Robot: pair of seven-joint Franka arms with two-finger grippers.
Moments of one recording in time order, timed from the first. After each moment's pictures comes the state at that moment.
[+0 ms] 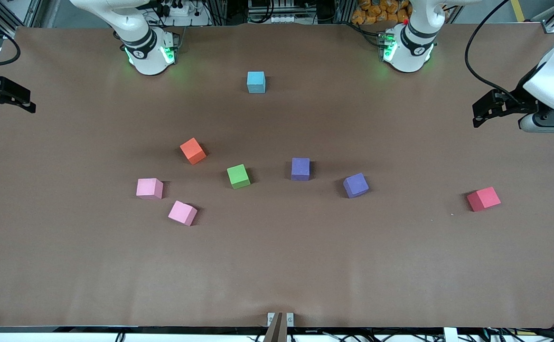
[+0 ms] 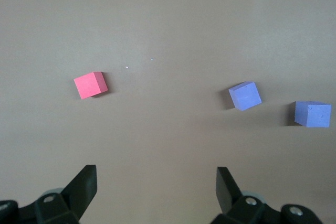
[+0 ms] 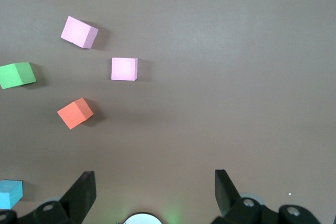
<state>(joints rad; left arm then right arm) -0.12 0.00 -0.02 -1.56 0.03 1.57 -0.07 0.09 -0.02 -0.16 -1.53 -0.02 1.42 -0.15</state>
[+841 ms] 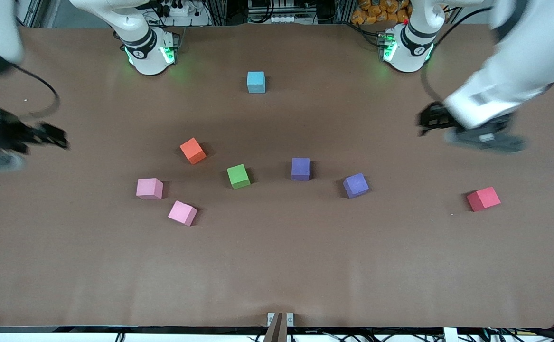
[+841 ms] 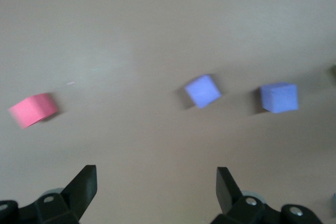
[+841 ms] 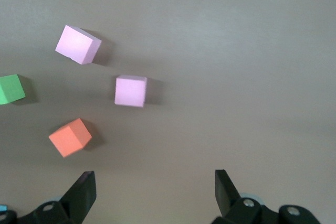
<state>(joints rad) -0.26 0.11 -0.10 -1.61 -0.01 1.71 -0.09 0.14 0.21 -0.14 -1.56 0.03 1.62 -0.16</state>
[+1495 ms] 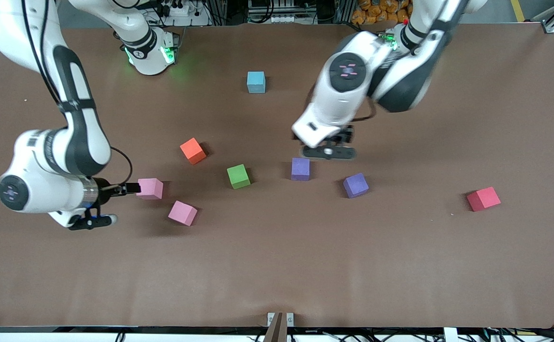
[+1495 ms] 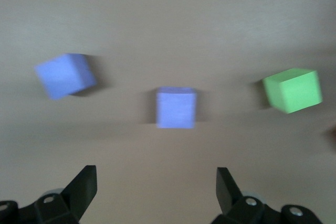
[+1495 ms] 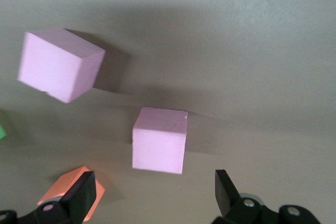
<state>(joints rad) -0.64 0.40 -0.11 -1.57 -0.05 1.96 -0.74 0.16 0.55 -0.14 -1.60 0.20 1.84 -0.15</state>
